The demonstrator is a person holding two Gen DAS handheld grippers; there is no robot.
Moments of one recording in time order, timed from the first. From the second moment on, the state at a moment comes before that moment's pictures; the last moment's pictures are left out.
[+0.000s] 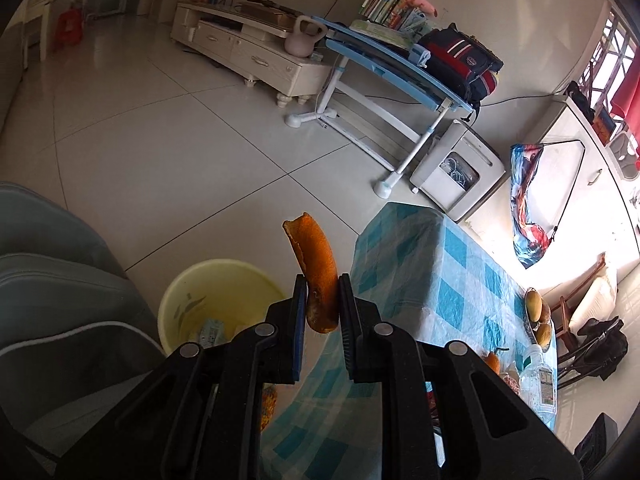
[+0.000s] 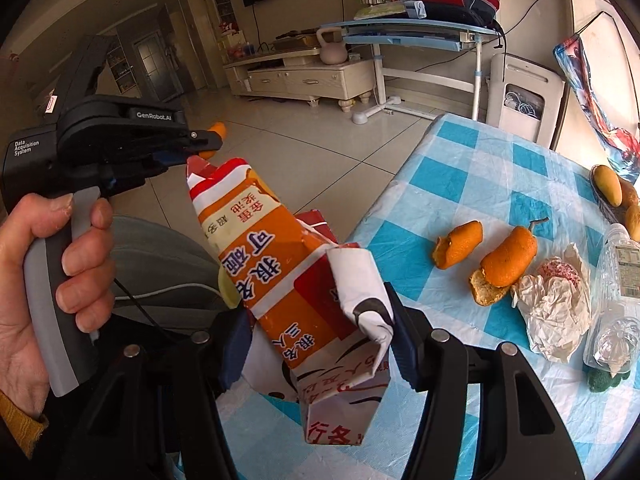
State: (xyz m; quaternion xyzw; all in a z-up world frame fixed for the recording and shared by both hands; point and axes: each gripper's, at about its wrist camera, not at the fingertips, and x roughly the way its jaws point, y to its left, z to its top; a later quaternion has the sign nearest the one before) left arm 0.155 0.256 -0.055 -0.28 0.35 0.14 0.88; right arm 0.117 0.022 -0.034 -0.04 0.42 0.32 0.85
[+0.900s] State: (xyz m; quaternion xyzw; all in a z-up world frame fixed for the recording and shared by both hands) left arm 0.137 0.296 -0.050 -0.33 0.31 0.18 0.87; right arm 0.188 0.155 -0.083 -0.09 0.49 0.37 0.78
